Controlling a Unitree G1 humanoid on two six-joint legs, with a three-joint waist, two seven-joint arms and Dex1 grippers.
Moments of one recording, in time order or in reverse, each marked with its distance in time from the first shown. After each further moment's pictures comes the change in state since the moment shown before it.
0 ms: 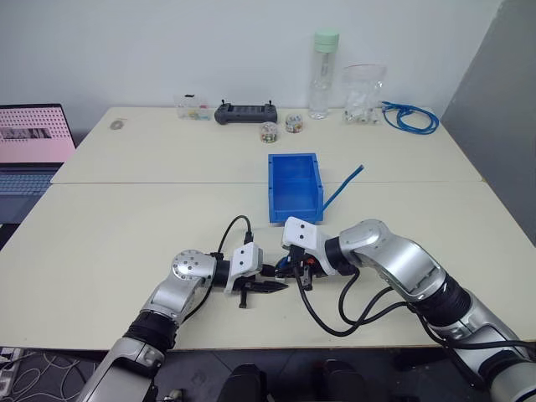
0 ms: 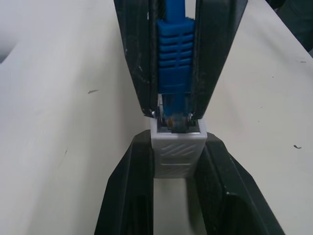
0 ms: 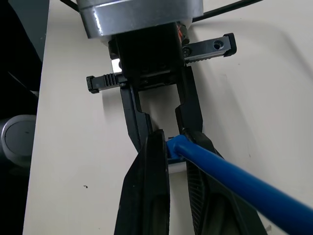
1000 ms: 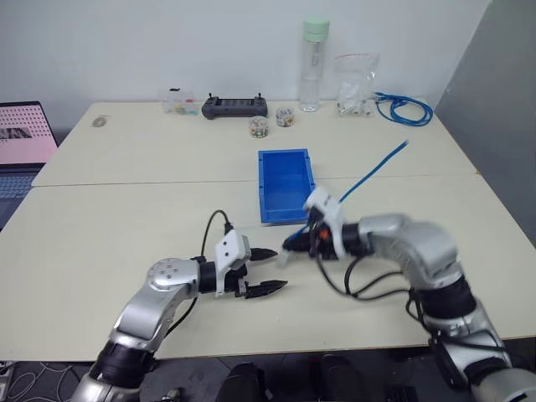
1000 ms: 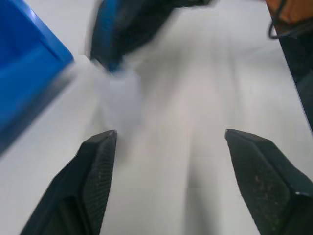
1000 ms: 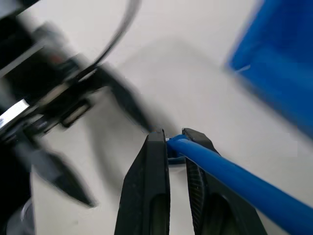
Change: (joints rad) left arm 0.259 0.064 0.230 -0.715 -0.198 0.537 0.292; right arm -0.119 0.095 -0.482 0.031 0.195 0.366 -0.155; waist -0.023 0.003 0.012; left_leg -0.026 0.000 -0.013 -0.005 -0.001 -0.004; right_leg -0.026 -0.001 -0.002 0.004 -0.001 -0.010
